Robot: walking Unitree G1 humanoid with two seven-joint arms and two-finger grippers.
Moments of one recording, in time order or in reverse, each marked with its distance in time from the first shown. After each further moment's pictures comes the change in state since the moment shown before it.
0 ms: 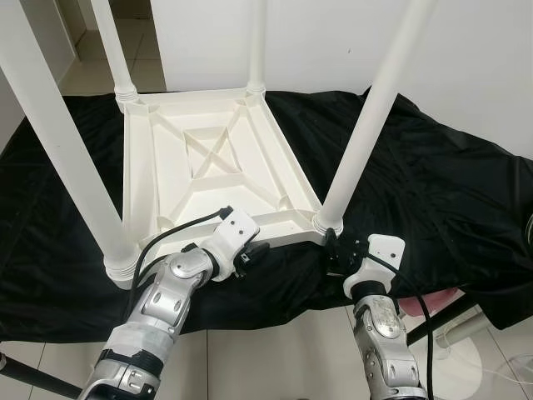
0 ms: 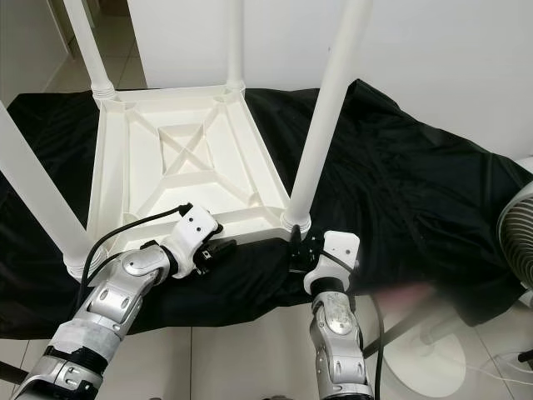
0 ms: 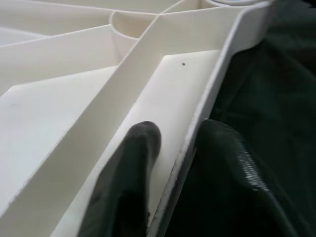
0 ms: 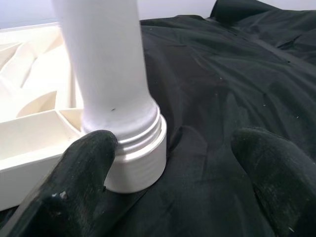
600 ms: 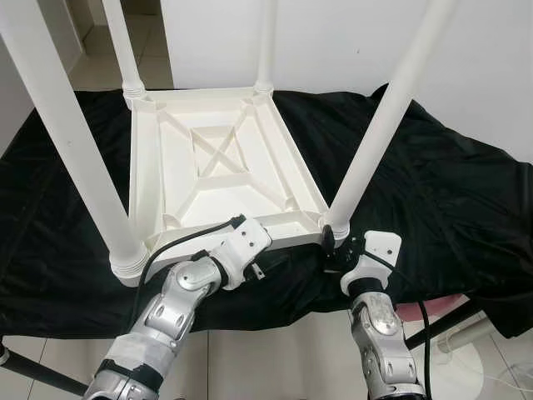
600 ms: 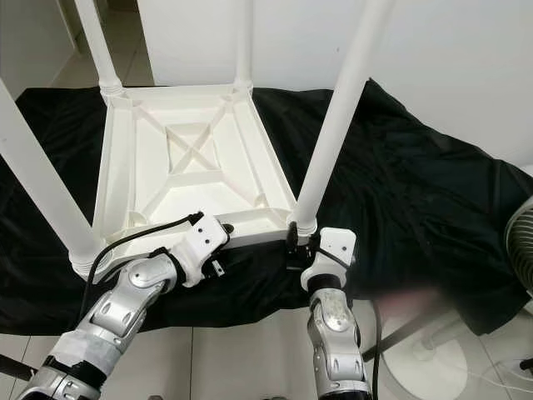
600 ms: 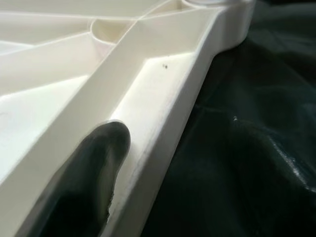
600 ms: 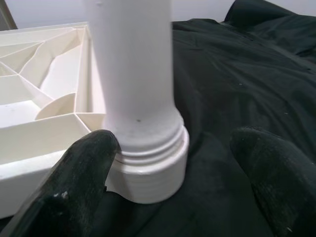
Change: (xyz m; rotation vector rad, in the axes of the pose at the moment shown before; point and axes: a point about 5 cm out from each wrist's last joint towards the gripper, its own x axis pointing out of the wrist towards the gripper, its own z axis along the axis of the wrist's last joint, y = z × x) left arm -0.001 -0.015 -0.002 0.063 -0.027 -0.064; right arm -0.001 0.001 -0.001 -0.006 -0.006 0.014
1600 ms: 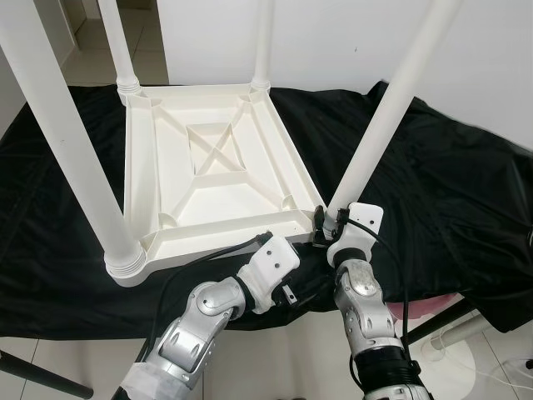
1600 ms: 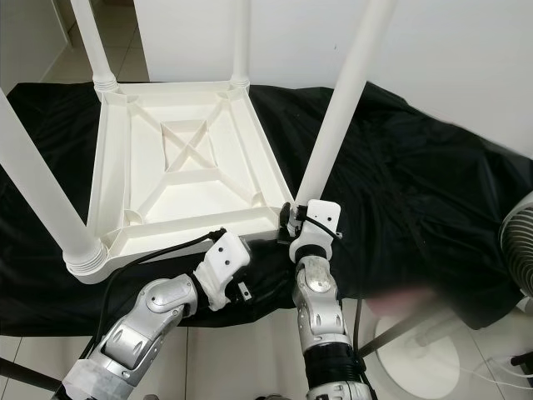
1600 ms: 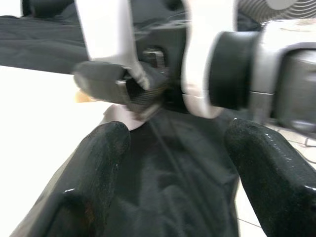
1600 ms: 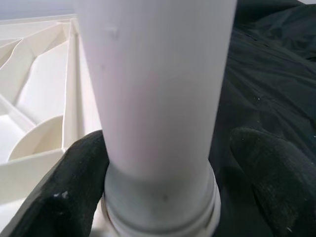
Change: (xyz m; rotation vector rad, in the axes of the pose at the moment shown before) left arm 0.000 -0.050 0.036 -0.083 -0.272 -0.113; right arm 0.038 0.019 0.005 0.000 0.024 -0.039
